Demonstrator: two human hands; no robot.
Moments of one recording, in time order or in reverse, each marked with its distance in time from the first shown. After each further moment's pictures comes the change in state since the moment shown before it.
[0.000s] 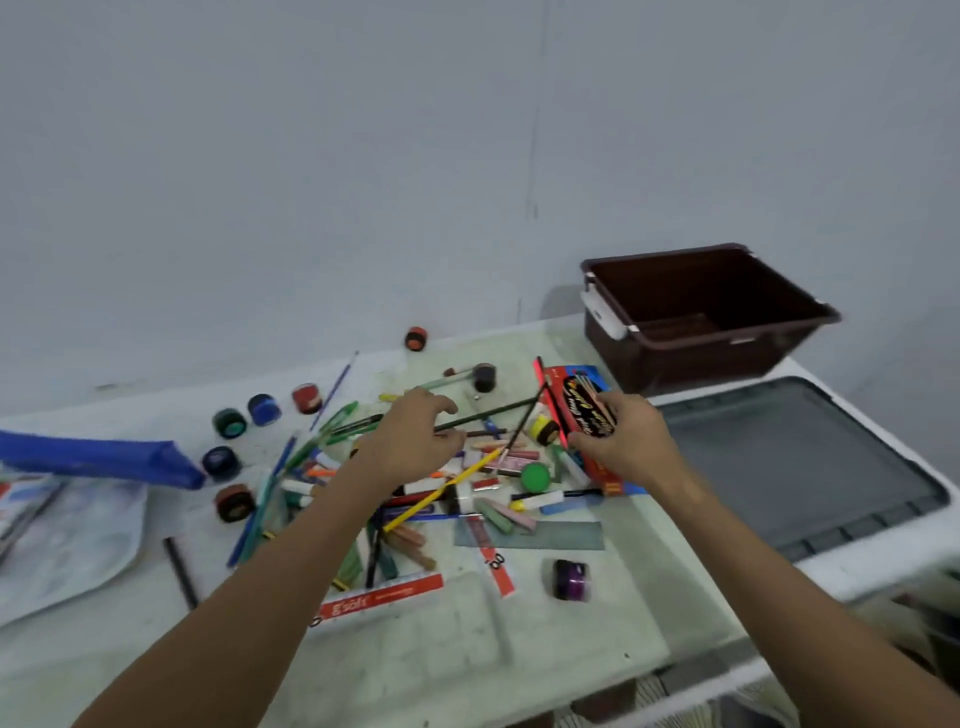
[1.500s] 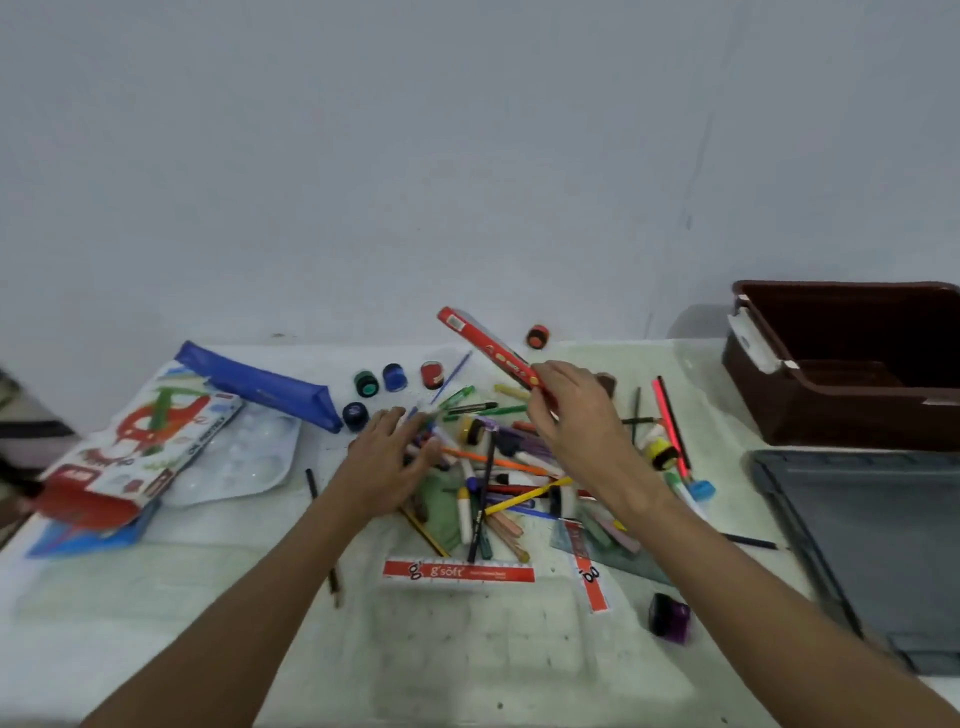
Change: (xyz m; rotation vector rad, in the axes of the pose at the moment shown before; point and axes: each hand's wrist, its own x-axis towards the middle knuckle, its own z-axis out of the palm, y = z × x) left_hand -0.103 -0.116 -0.026 0.155 0.192 -0.272; right_hand 0.000 -0.137 0.085 0.110 0.062 -0.768
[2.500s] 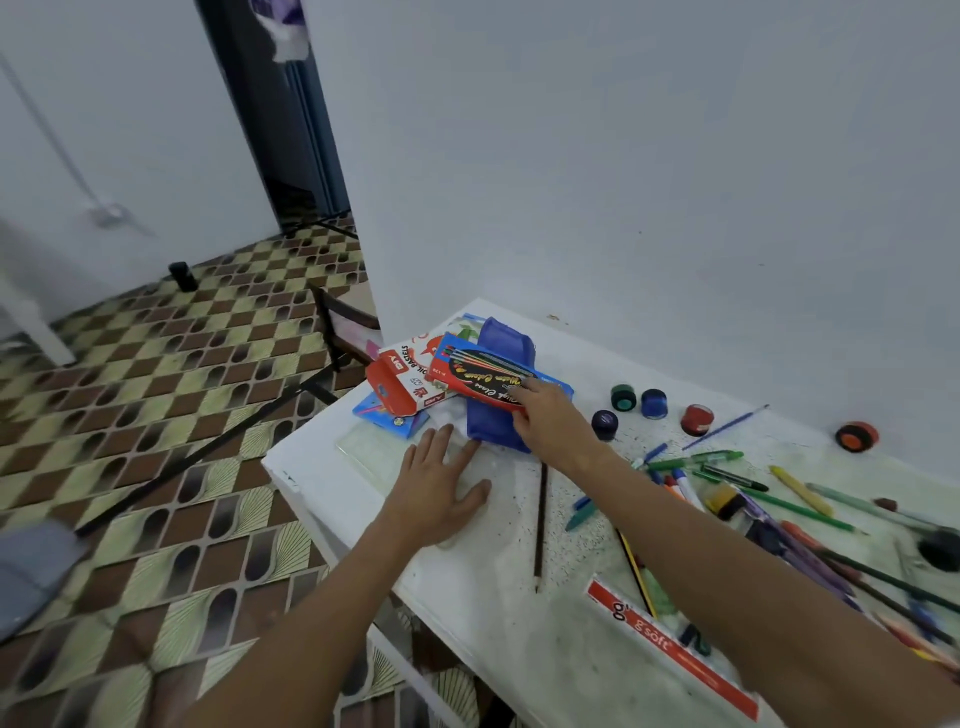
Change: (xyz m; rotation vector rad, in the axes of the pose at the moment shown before) left_hand -0.142 -0.115 -0.042 0.144 0.012 -0.580; right_hand 0.069 -0.171 0.222 0.091 -0.587 -0.468
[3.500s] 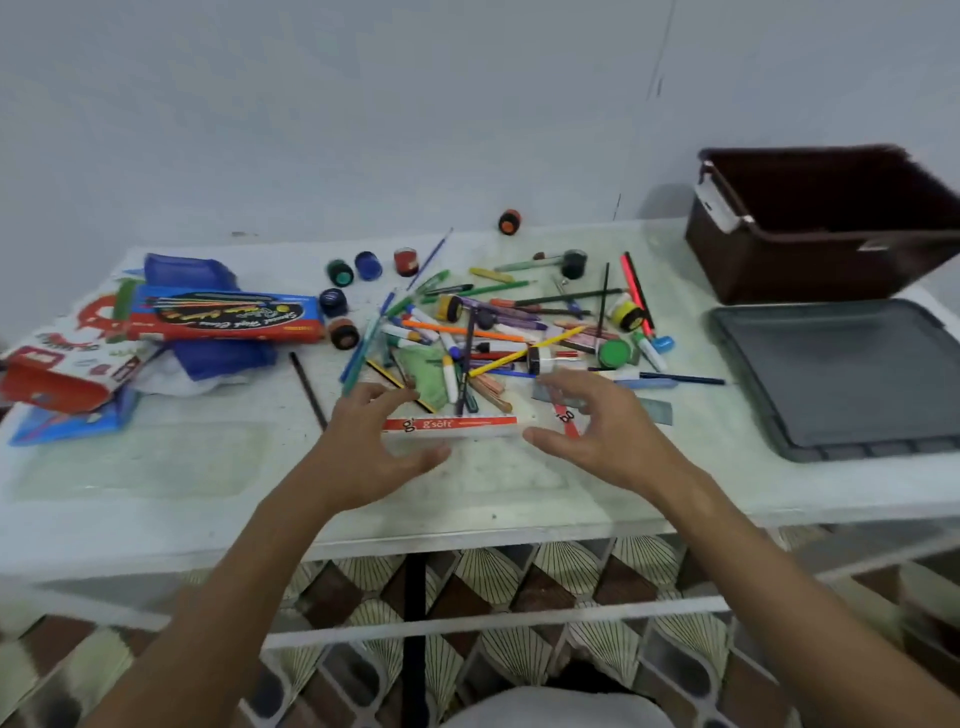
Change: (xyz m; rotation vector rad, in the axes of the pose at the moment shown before) left_hand -0.077 0.129 0.001 -0.311 -0.304 0.494; right_hand -0.359 -0.022 -0.092 0.280 0.280 0.761
